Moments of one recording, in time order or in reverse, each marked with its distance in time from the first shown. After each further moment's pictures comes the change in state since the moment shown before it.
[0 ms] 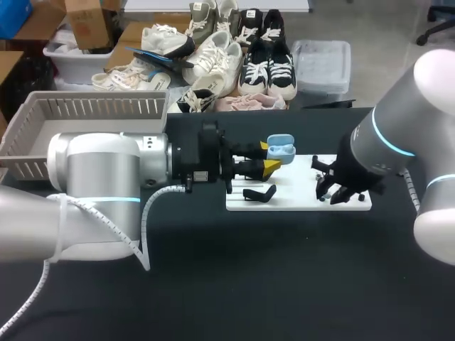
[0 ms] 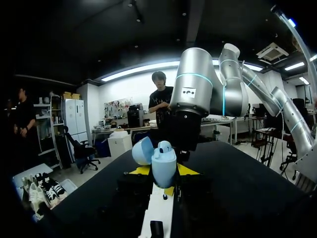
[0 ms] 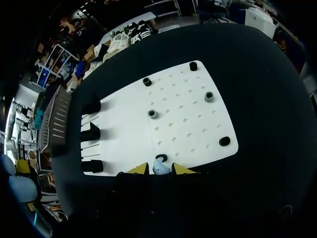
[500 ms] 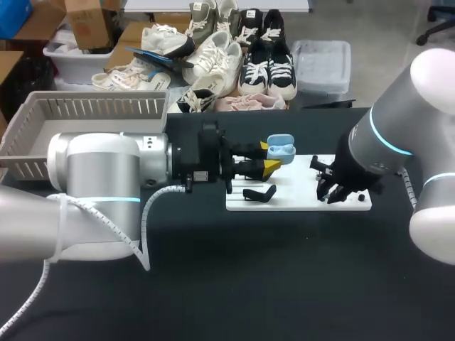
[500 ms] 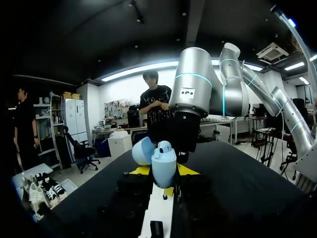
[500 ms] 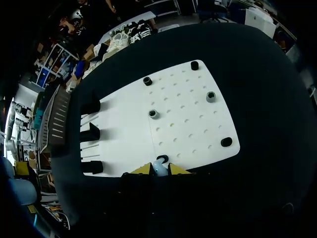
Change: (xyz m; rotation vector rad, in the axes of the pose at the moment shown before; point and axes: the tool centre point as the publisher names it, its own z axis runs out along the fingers) left arm 0.000 0.000 0.000 0.000 0.000 0.000; right arm -0.001 0.001 0.002 0.005 0.005 0.001
